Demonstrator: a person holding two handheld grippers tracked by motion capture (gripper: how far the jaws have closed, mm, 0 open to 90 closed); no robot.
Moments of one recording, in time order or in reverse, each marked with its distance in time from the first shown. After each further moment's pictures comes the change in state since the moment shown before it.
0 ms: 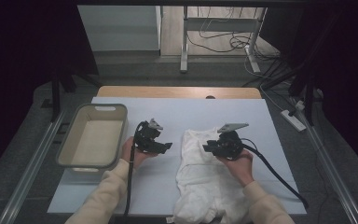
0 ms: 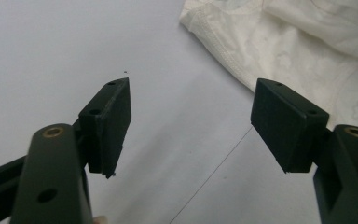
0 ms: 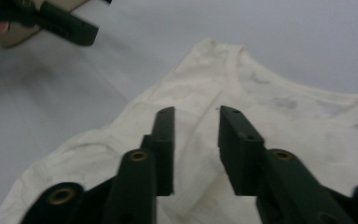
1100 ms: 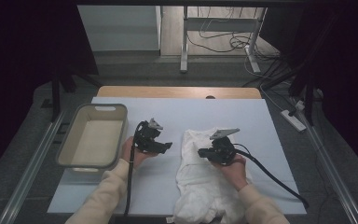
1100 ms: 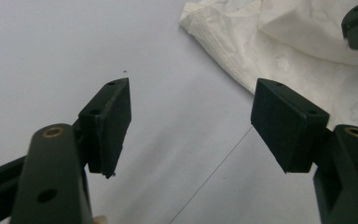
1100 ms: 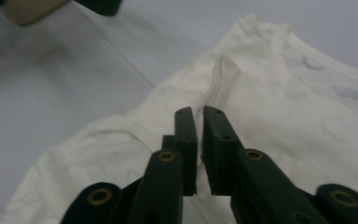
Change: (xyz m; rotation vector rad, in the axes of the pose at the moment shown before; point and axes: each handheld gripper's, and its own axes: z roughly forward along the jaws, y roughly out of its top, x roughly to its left) left arm 0.000 0.001 -0.001 -0.002 0.004 0.002; right arm 0.018 -0.011 0.024 0.050 0.085 -0.026
